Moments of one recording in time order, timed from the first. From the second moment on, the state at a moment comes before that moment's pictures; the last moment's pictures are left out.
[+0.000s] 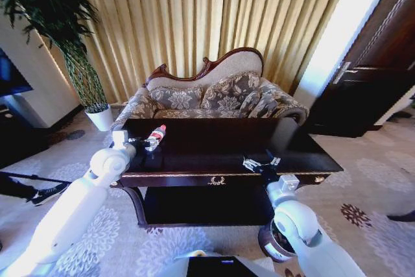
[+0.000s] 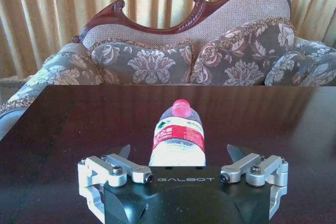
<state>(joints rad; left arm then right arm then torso) 0.88 -0.83 -0.30 -1.95 -1.05 0.71 -0.41 -1.49 1.08 0.46 2.26 0.41 -0.30 0.33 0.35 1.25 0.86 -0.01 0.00</state>
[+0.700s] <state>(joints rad) 0.91 -0.86 -0.30 -1.92 -1.03 0.71 -0.39 -1.46 1.07 0.48 2.24 0.44 -0.30 0.33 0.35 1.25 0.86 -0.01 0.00</state>
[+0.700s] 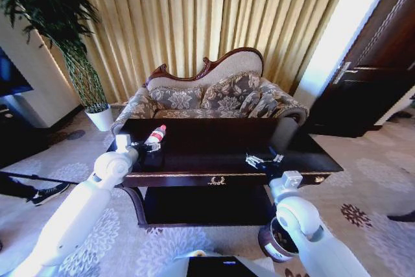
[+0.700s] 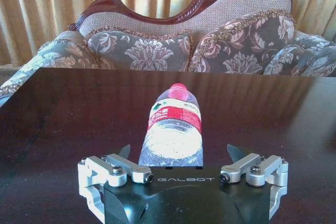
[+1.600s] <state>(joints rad) 0.90 -0.86 -0.29 -1.92 -1.03 0.71 -0.39 -1.46 1.07 0.49 2.24 0.45 -0.30 0.33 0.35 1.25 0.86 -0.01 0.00</state>
